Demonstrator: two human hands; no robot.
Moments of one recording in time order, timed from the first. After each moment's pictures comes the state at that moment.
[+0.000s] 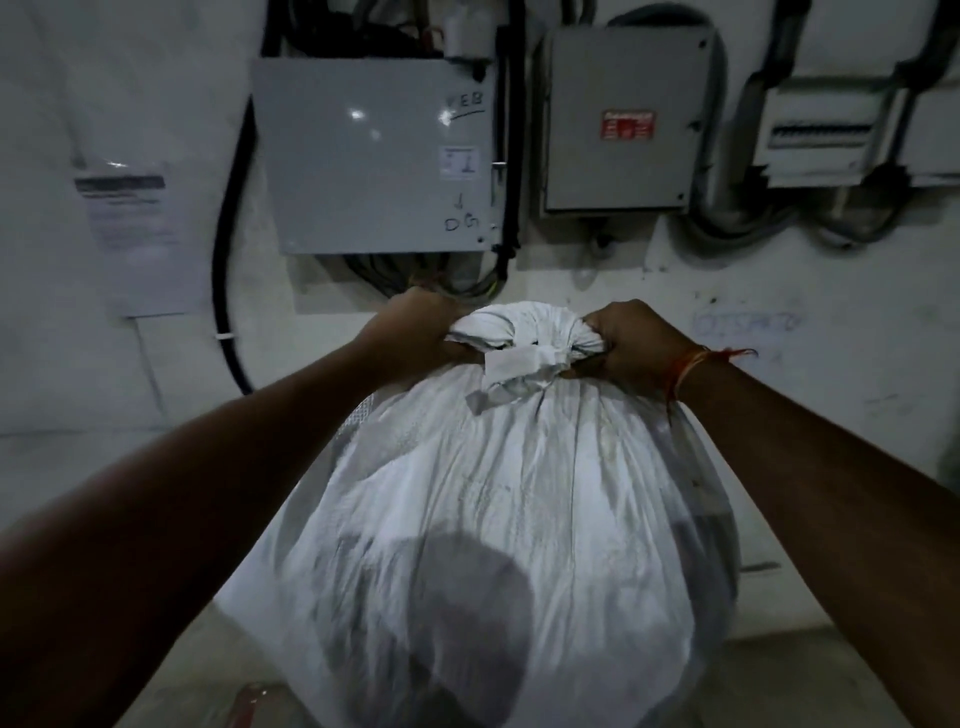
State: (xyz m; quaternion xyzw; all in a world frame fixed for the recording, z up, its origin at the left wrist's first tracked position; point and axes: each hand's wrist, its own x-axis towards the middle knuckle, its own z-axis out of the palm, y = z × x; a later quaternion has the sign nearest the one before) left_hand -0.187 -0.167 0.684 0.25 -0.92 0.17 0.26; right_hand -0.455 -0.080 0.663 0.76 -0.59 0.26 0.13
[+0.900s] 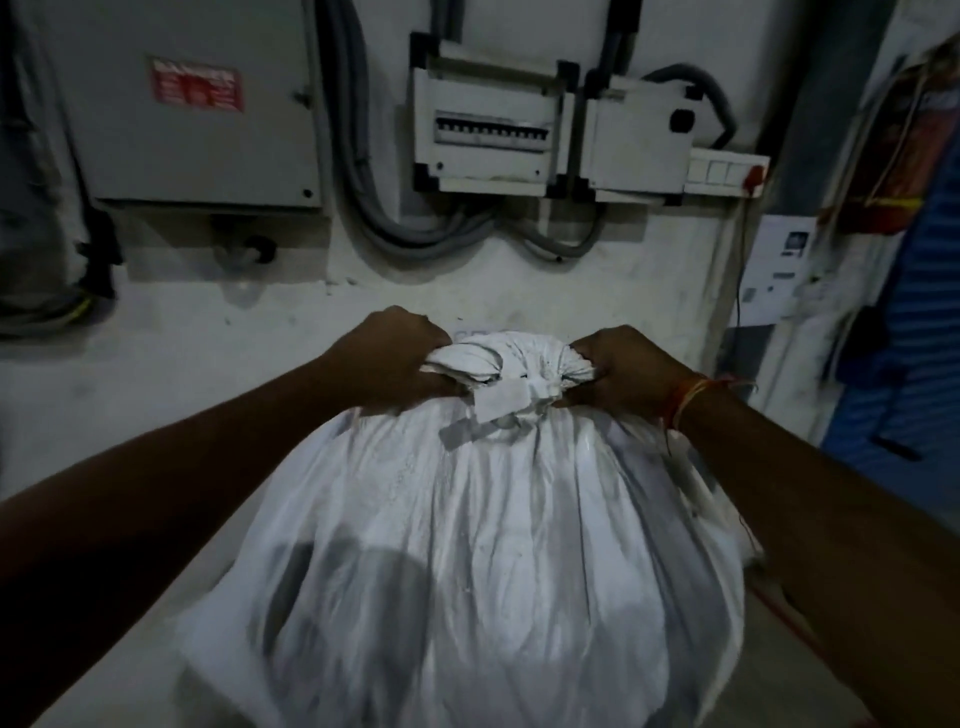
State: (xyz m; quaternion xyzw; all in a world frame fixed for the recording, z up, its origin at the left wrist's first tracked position) left_hand -0.730 -0.095 0.685 0.14 -0.96 0.09 0.24; right_hand -0.980 0.059 0.672 0.70 -0.68 0.21 0.11
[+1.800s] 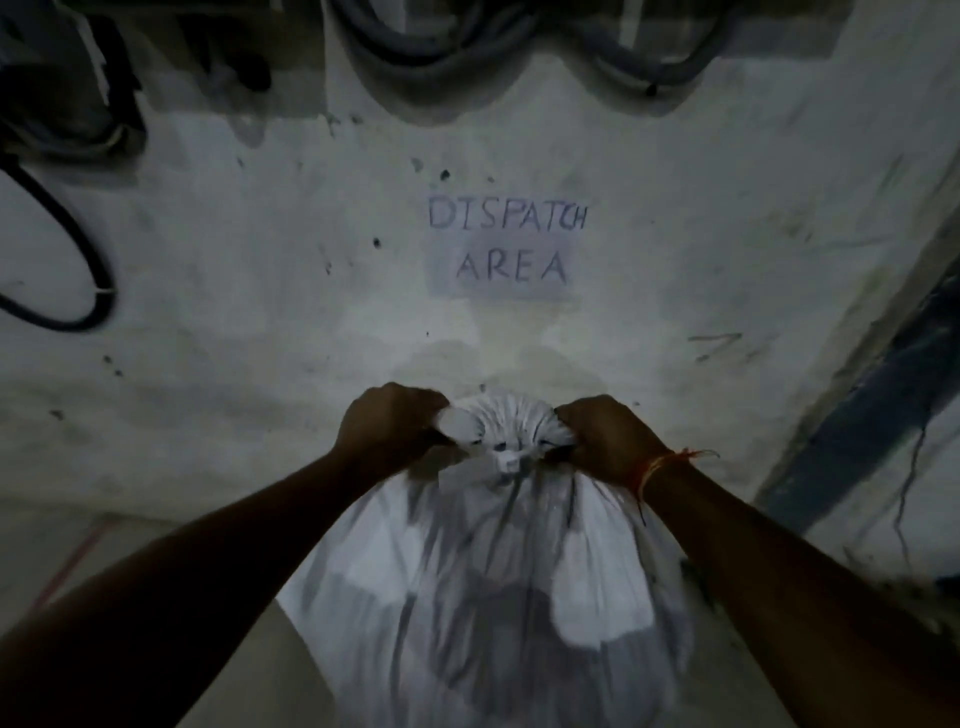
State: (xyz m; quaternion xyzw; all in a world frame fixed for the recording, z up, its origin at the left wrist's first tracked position) left_hand -0.890 -0.032 0.454 0.52 -0.84 -0.03 0.16; right_hand -1.165 0.012 0.432 0.77 -0.62 0.14 -0.05
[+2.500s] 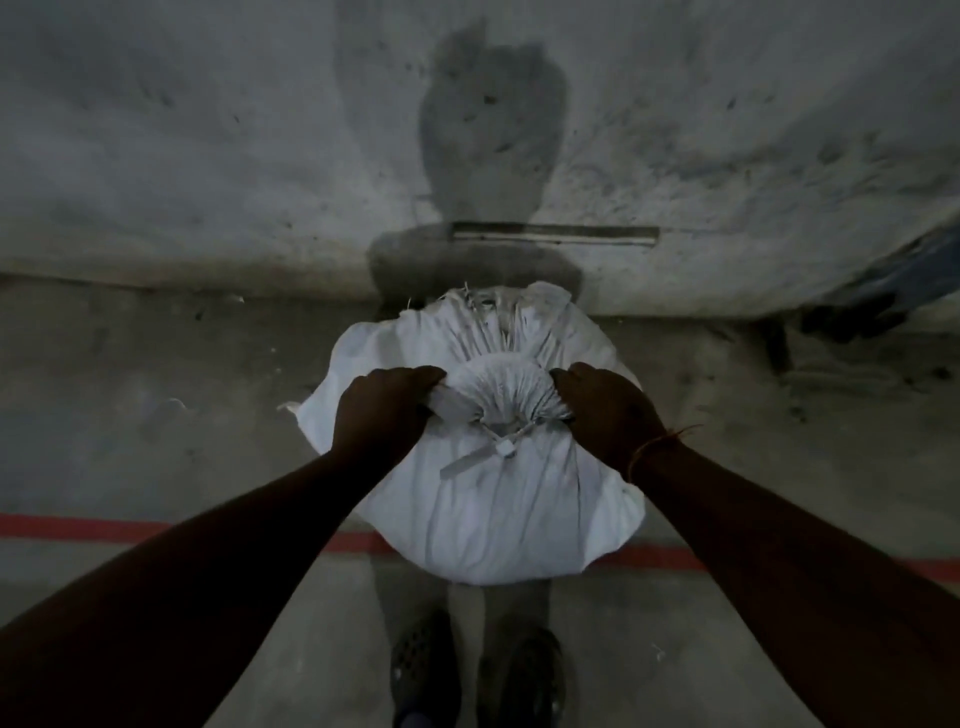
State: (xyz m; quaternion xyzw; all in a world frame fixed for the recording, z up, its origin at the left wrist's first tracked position) left_hand -0.894 -0.049 -0.031 0.57 -0.80 -0.17 0.03; right_hand -1.152 -0.009 -0.083 0.77 -0.62 0.06 -0.14
